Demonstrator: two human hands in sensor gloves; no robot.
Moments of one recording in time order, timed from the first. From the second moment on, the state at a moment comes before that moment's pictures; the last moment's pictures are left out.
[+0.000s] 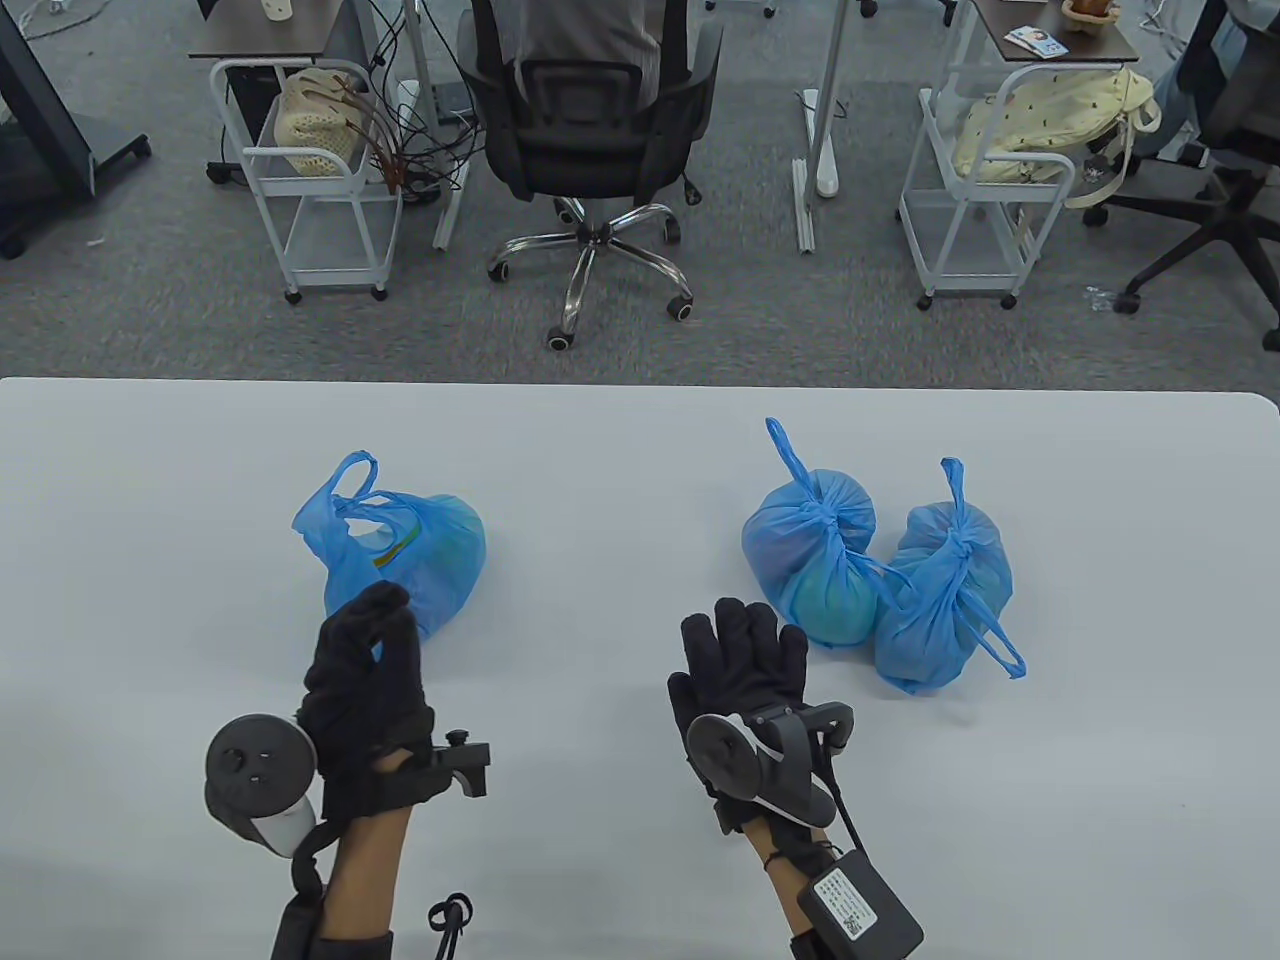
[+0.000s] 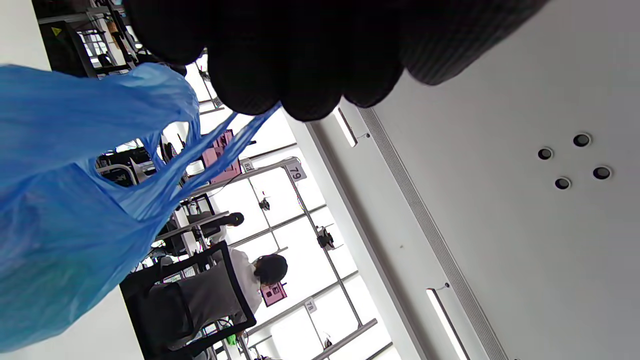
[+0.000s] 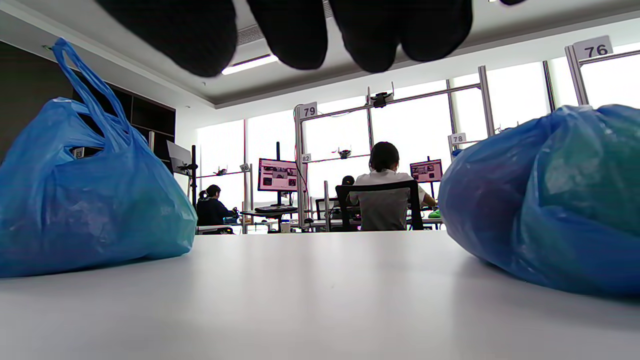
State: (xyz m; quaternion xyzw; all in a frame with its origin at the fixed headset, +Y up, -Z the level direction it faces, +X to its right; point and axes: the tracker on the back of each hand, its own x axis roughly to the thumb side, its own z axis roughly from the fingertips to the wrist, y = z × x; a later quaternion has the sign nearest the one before) left_hand -0.284 -0.671 -0.257 0.30 0.03 0.54 0.78; right_hand 0.075 -0.722 -0.281 0.13 -0.22 0.96 0.09
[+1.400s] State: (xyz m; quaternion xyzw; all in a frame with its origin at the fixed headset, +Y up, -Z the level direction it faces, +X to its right) left_hand -0.356 -0.727 -0.354 0.15 0.24 0.53 0.80; right_hand 0.074 -0.735 -0.292 0.15 -0.16 0.97 0.05
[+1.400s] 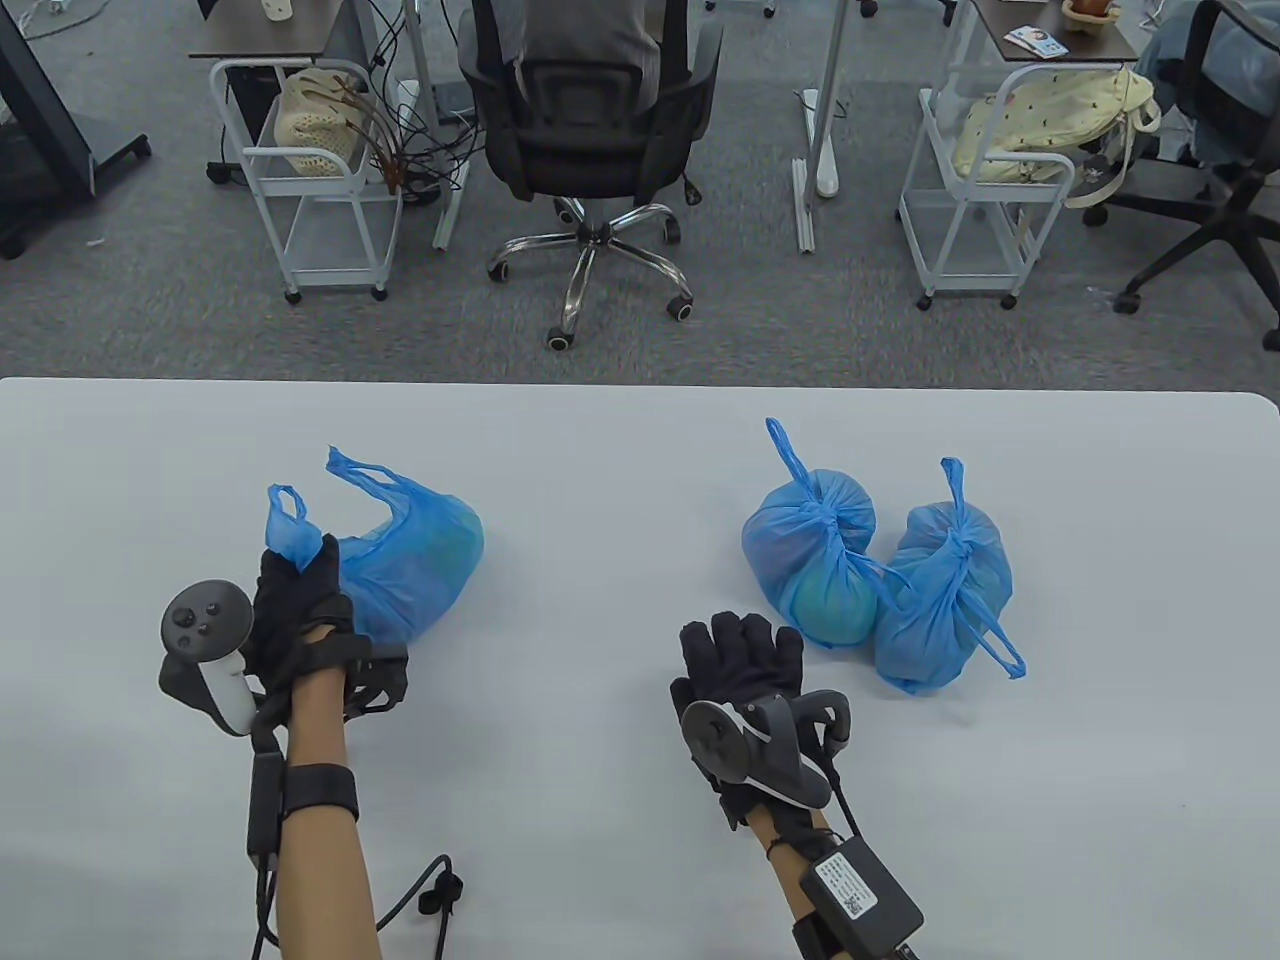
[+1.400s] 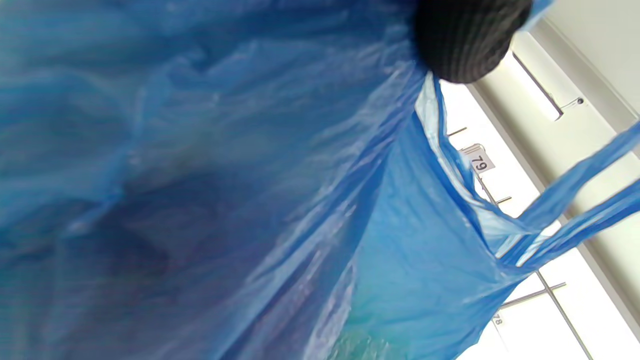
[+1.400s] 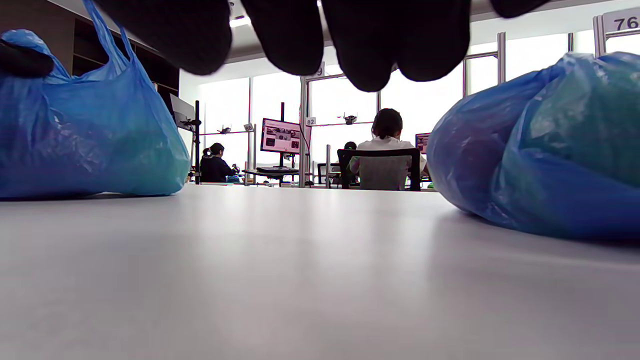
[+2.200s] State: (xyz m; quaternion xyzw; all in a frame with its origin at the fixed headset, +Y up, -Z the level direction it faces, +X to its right) left_hand -0.307 -0.644 -0.305 0.22 0.10 0.66 0.71; right_hand 0.092 -0.723 -0.287 0.12 -0.23 0.96 0.14
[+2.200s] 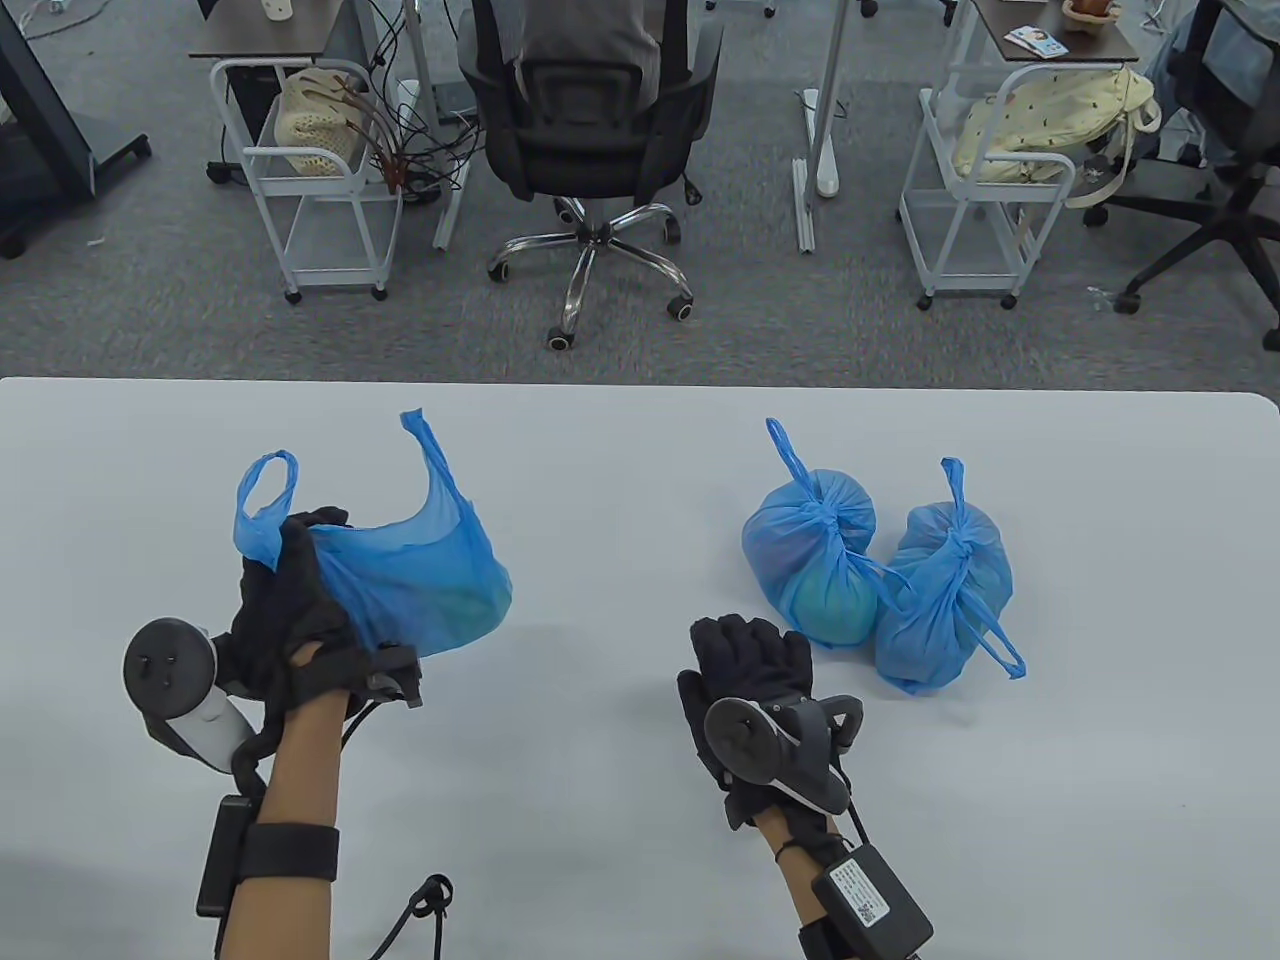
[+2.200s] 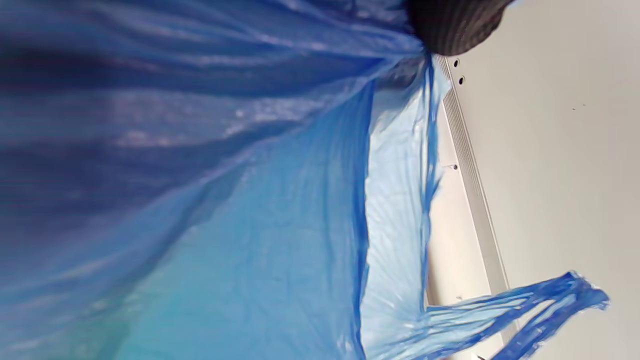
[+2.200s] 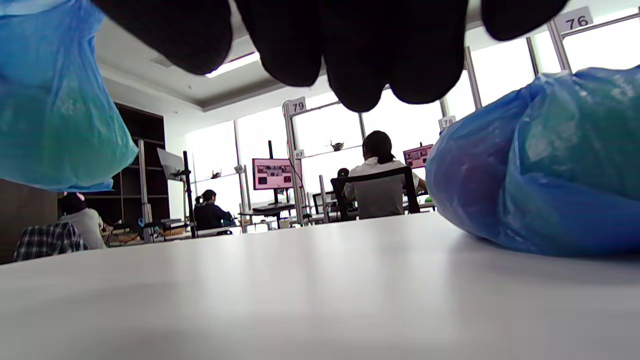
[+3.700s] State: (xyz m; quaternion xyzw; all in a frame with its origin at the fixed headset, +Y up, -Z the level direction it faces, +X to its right) left_hand -0.162 -0.754 -0.278 0.01 -0.05 0.79 0.61; right_hand 0.127 -0.723 -0.303 0.24 0.02 0.73 0.64
